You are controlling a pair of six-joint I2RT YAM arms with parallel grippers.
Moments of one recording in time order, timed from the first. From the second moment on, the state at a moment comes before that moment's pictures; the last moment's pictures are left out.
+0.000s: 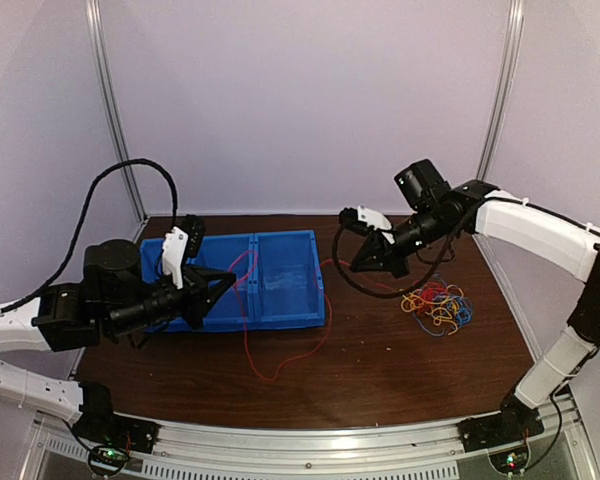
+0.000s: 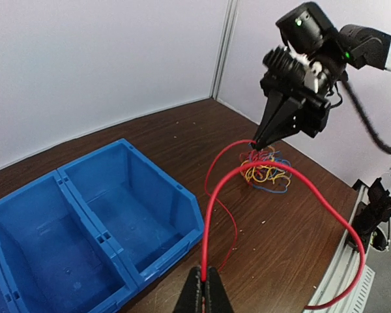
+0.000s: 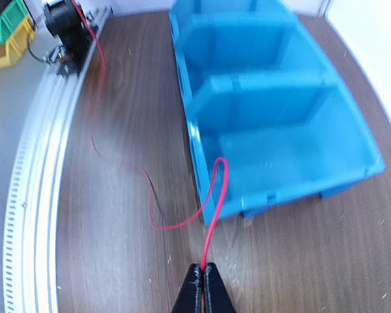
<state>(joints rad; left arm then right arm) -1.16 0.86 0.77 -0.16 -0.33 -0.28 0.59 1.60 1.39 -0.75 -0.61 -0.68</state>
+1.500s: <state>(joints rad) -1.07 1.46 1.05 0.33 0.17 0.16 0.67 1.51 1.44 -0.85 -0.80 -0.64</state>
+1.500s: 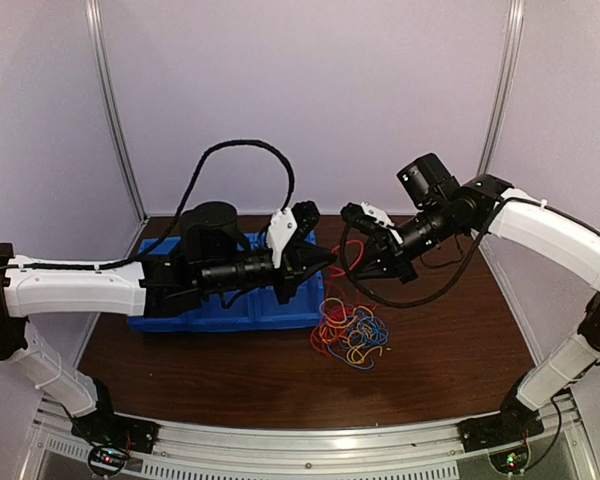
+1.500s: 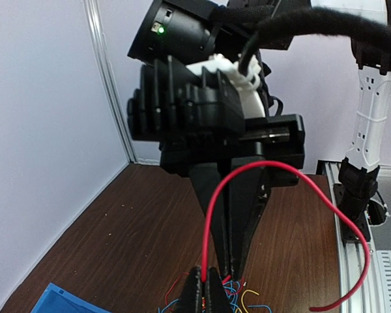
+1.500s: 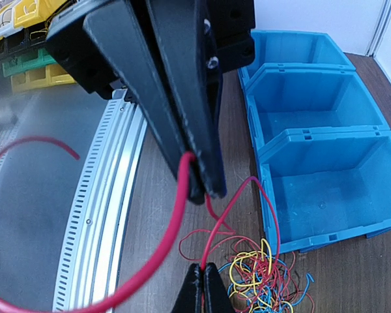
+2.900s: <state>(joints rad) -1.08 1.48 0.99 0.24 0.03 0.20 0.68 1.54 1.46 -0.86 -0.75 -0.64</state>
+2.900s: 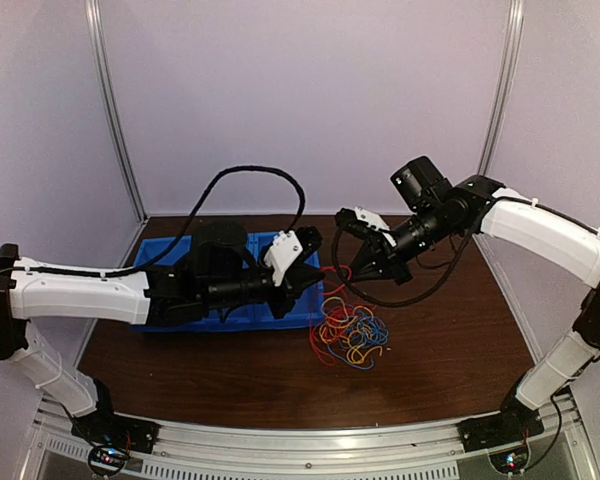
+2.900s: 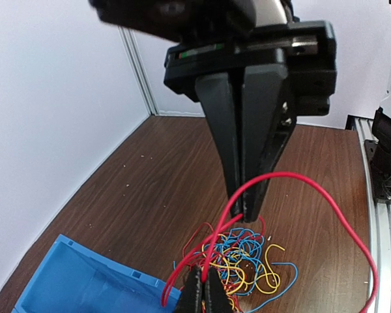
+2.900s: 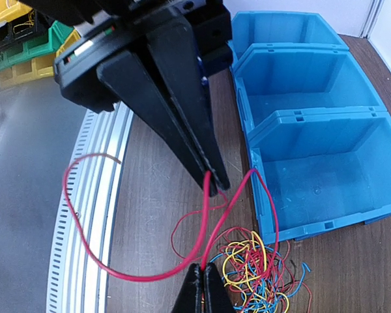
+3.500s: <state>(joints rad) -1.11 1.49 0.99 0.20 -0.04 0.40 0.68 1.55 1.48 -0.91 -0.76 -0.68</state>
